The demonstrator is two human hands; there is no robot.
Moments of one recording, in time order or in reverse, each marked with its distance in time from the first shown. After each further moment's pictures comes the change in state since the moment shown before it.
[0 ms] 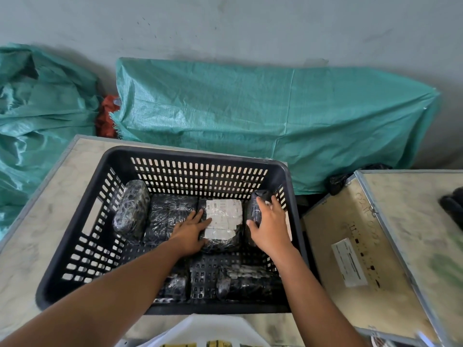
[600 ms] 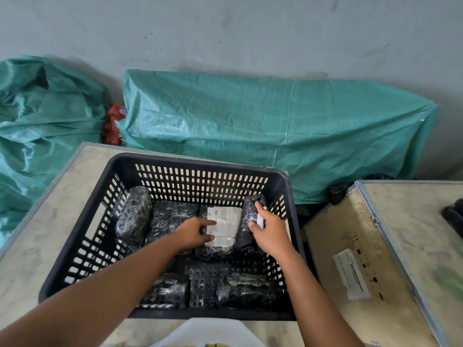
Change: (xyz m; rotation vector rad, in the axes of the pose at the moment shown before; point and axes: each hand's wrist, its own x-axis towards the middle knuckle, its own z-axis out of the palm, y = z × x) left_hand -0.012 0.019 -0.051 -0.365 -0.016 0.045; right_hand 0.004 0.002 -0.013 0.373 -0.106 0.030
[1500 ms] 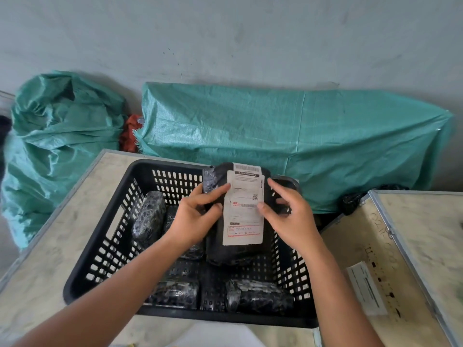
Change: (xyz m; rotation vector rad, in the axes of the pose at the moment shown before) left_hand -0.094 0.084 -0.058 -0.778 0.569 0.479; right_hand -0.024 -0.057 -0.045 0.138 0.163 -0.327
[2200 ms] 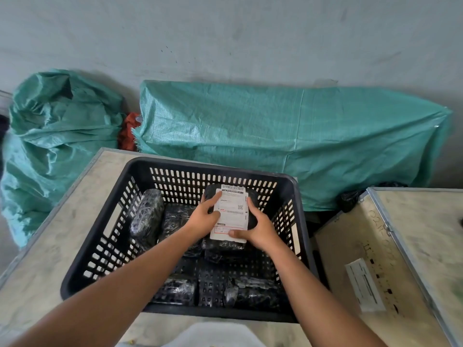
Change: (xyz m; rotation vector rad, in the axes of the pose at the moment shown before) left_hand 0.034 -0.104 0.006 0.243 -0.122 -0.508; right_hand 0.026 0.087 0.082 0.065 -0.309 0.277
